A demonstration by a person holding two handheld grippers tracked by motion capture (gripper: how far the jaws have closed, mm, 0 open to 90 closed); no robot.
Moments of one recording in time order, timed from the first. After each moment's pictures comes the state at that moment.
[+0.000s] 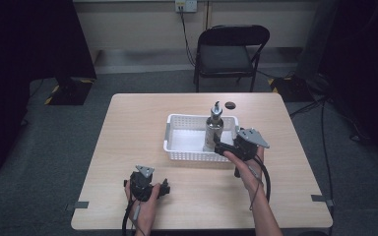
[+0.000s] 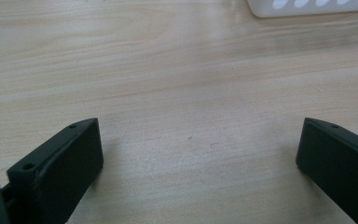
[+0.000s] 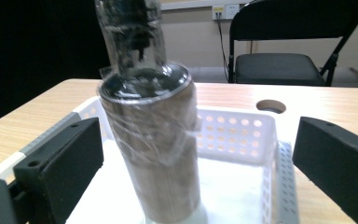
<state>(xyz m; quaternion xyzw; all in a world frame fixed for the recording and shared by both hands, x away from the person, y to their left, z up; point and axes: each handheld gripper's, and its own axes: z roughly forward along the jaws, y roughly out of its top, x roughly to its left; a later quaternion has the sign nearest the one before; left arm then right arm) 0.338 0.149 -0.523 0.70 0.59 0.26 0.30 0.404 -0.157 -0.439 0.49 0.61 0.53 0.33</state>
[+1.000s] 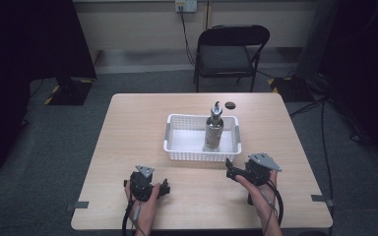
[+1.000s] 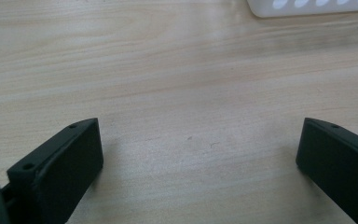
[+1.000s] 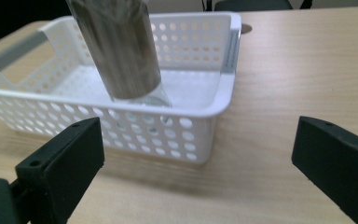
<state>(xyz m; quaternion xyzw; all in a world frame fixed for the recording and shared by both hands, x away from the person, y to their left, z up) 0.338 0.149 -0.523 0.70 0.59 0.26 0.30 0.351 -0.186 -0.481 0.55 0.64 0.45 0.31</state>
